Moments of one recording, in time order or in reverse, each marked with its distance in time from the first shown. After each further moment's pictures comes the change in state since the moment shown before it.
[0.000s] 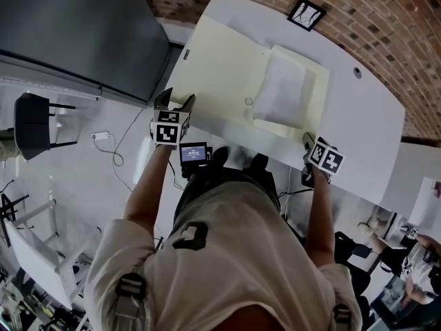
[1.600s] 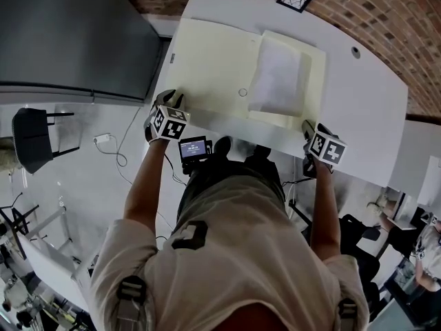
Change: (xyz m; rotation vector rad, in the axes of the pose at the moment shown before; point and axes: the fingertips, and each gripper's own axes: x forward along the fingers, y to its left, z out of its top) left arm 0.042 -0.003 -0.052 0.372 0.256 -0.003; right arm 0.000 0.004 0.000 0.008 -0.006 0.013
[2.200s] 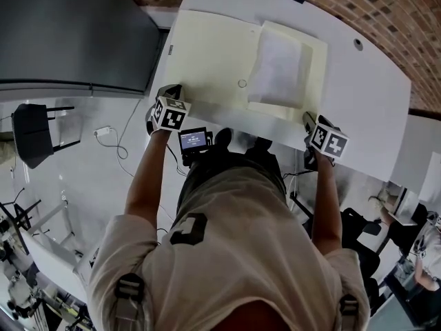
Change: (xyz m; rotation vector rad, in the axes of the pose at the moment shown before) left arm 0.004 -0.011 -0.001 -0.087 0.038 -0.040; right arm 0.001 0.000 0.001 -0.005 0.005 0.021
